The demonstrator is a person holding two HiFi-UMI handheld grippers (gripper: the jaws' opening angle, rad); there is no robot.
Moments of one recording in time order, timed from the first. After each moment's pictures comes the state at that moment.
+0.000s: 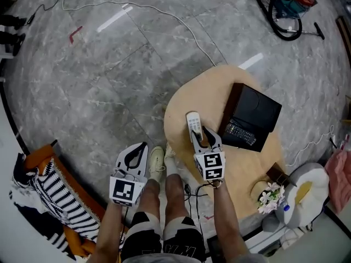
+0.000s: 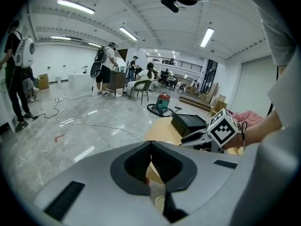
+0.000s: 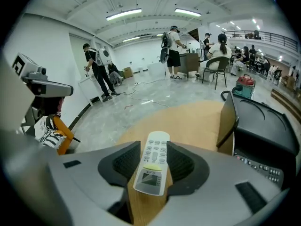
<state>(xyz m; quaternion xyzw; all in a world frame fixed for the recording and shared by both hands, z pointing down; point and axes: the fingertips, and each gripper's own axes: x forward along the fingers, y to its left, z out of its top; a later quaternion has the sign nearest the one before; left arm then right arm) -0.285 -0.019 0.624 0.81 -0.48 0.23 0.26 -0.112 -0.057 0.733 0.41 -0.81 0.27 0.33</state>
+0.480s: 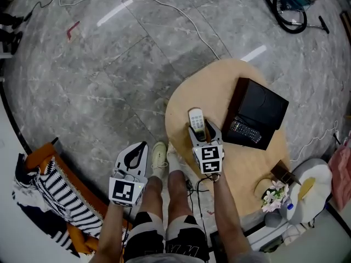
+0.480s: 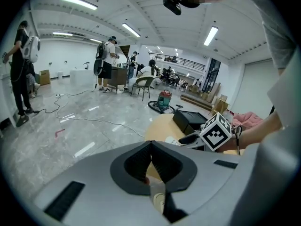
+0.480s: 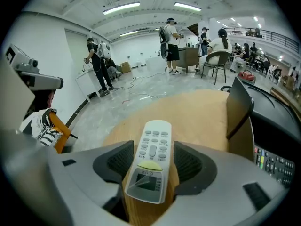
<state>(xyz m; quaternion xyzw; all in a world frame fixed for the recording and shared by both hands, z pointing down) -0.288 -0.016 0.647 0.80 -0.48 0.24 0.28 -0.117 -0.061 0.775 0.42 -0.79 0.28 0.35</state>
